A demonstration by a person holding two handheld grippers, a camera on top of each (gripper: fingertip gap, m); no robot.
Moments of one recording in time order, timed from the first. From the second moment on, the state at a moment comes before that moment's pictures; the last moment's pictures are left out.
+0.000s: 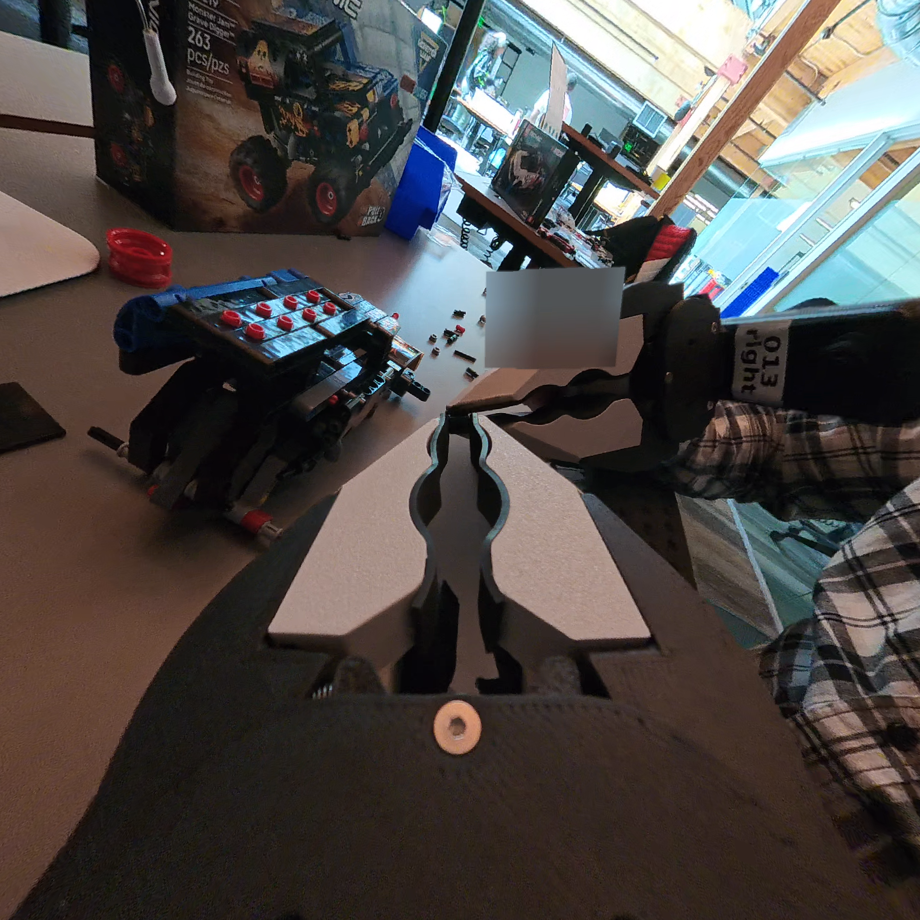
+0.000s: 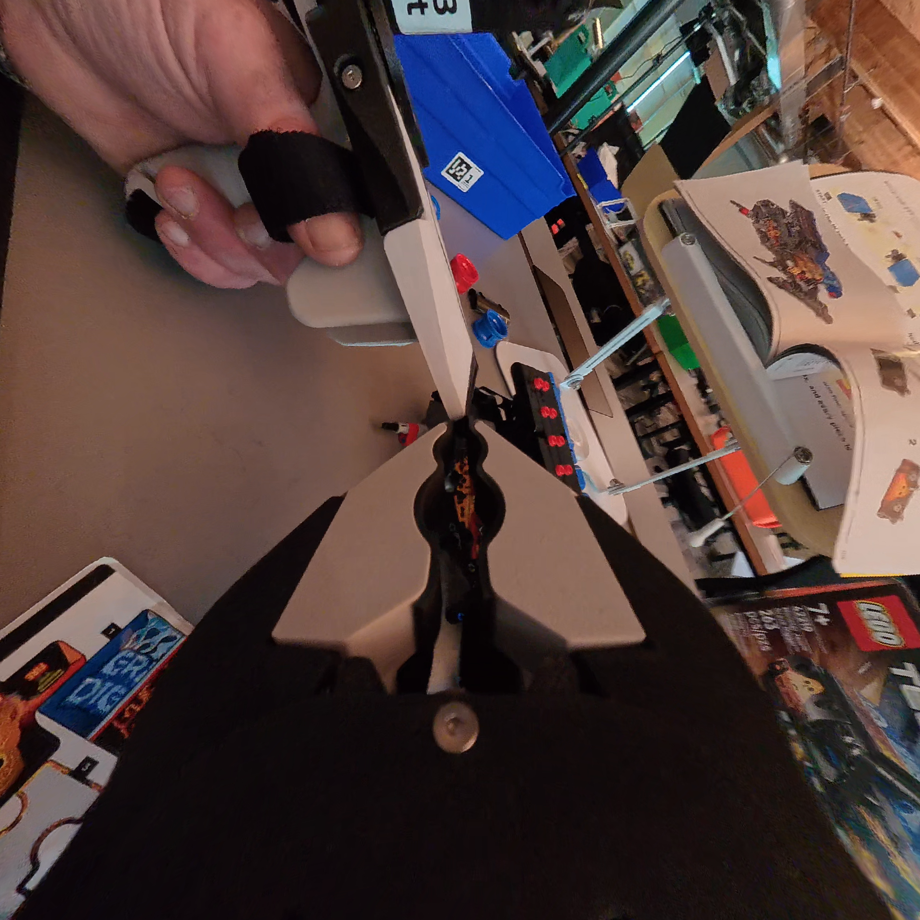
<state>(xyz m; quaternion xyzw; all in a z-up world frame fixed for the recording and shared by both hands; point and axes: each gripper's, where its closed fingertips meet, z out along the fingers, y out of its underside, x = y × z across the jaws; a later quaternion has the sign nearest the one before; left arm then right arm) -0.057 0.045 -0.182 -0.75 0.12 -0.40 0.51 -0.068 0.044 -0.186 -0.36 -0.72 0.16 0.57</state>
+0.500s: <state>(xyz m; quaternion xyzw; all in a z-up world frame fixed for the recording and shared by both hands) -0.089 0.075 -0.225 -0.83 0.31 -0.10 0.45 -0.068 0.113 -0.184 -0.46 -0.71 0.26 0.46</state>
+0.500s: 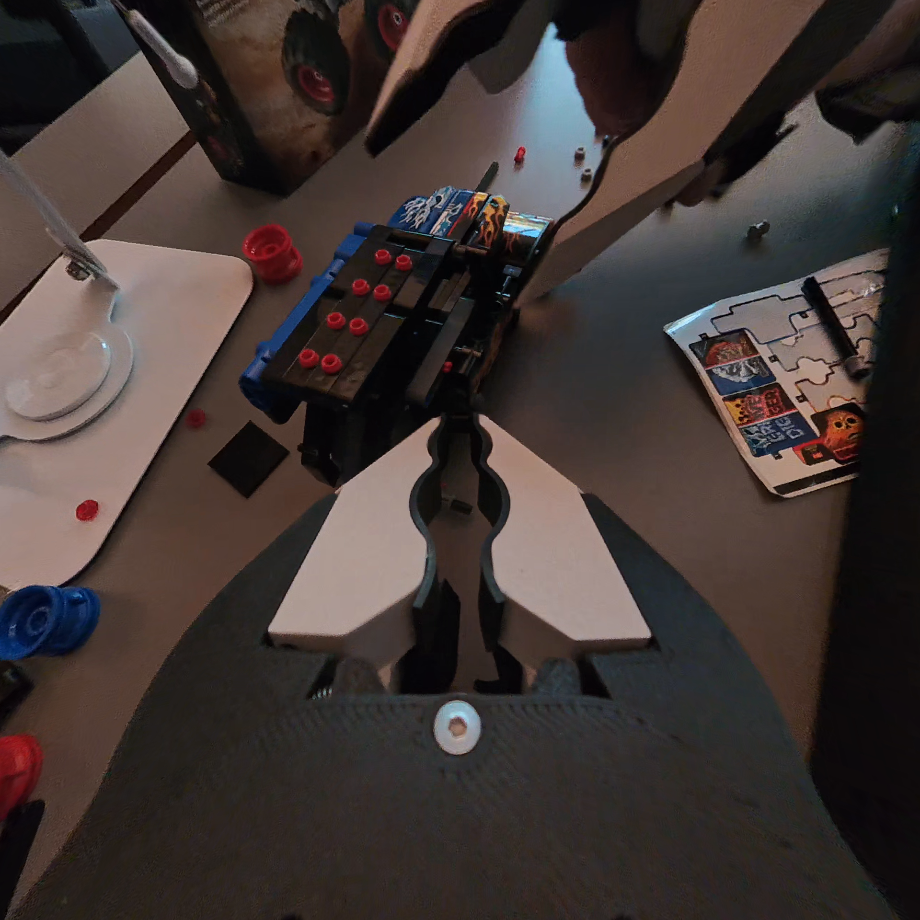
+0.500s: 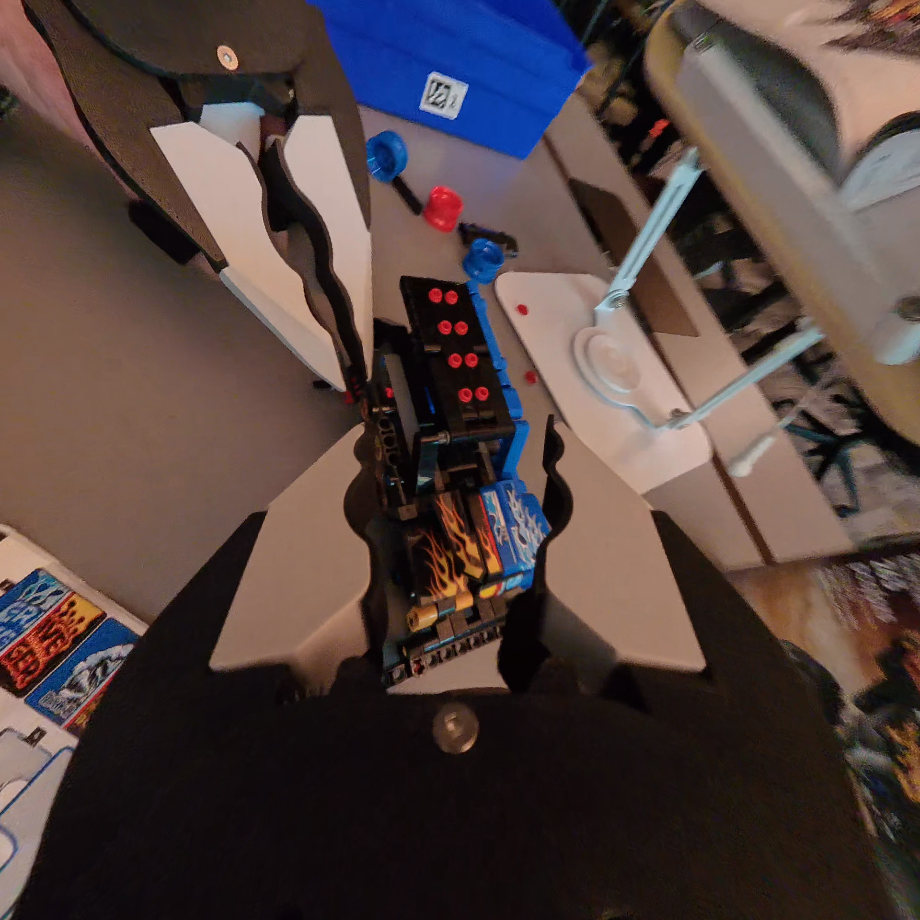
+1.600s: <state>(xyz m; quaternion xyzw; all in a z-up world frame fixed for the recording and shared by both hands) -0.080 0.081 -0.224 -0.82 0.32 -0.10 0.47 -0.081 0.114 -0.201 -0.45 -0.72 0.34 0.40</state>
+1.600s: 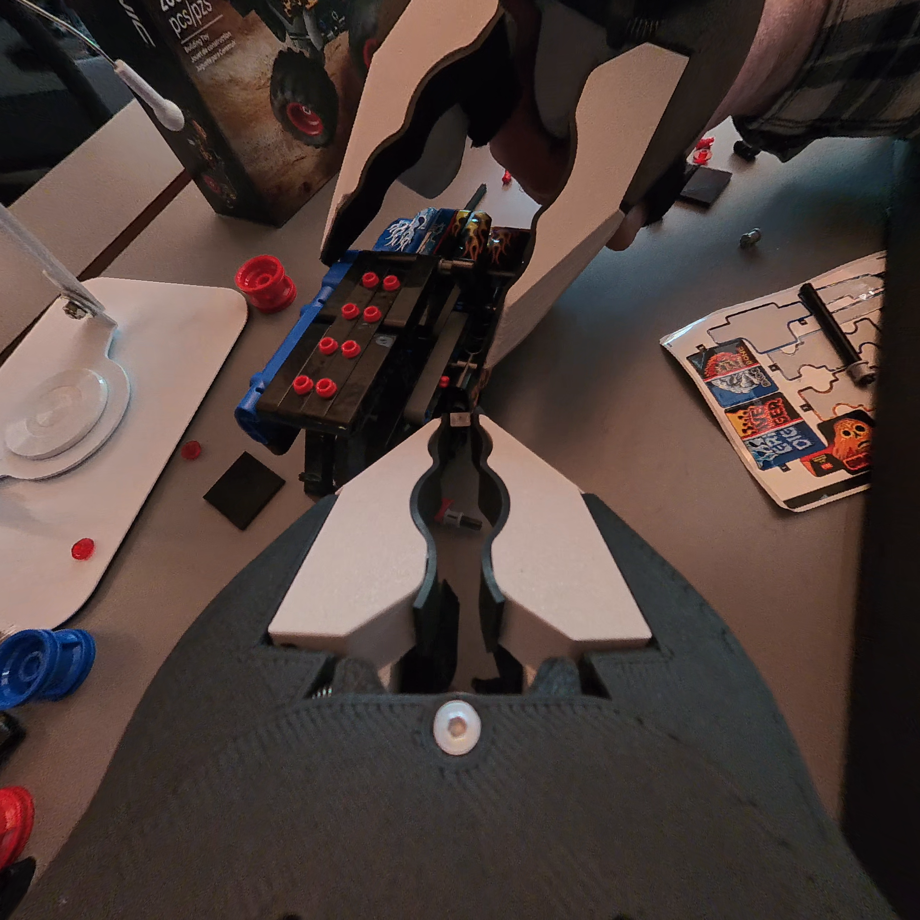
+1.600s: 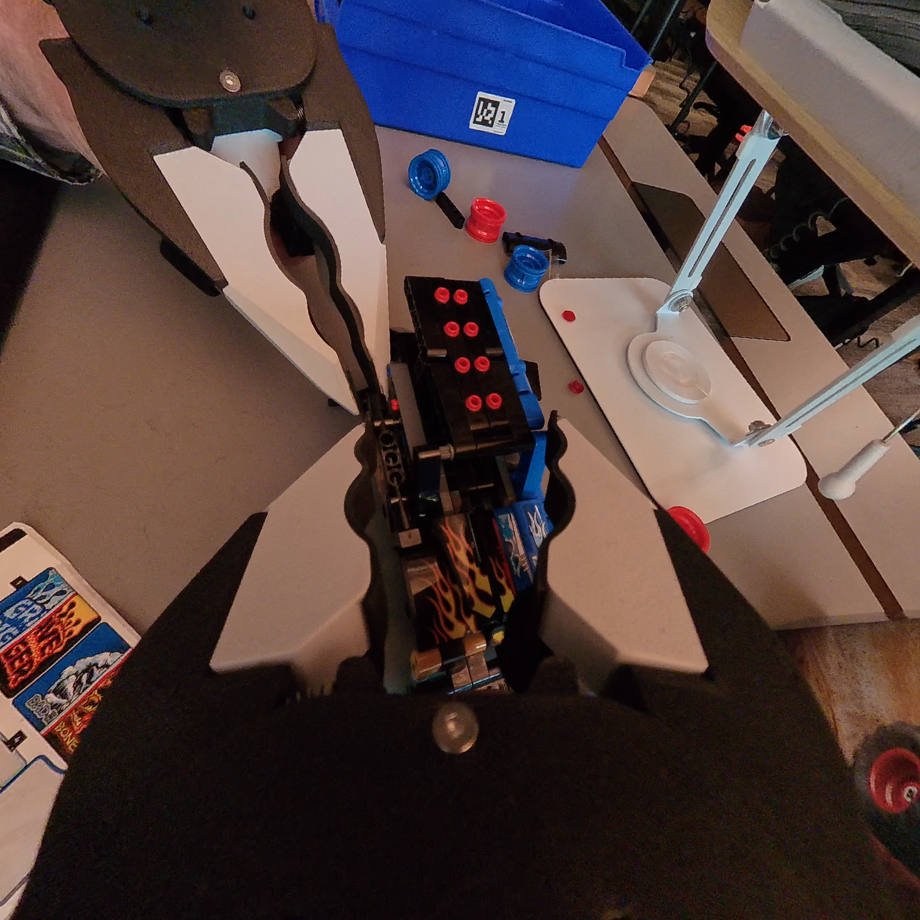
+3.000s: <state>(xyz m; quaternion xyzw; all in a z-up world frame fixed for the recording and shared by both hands) -0.082 0.081 -0.222 -0.81 0.35 -0.08 0.46 -0.082 0.115 -0.201 -0.45 -0.71 0.35 0.41</state>
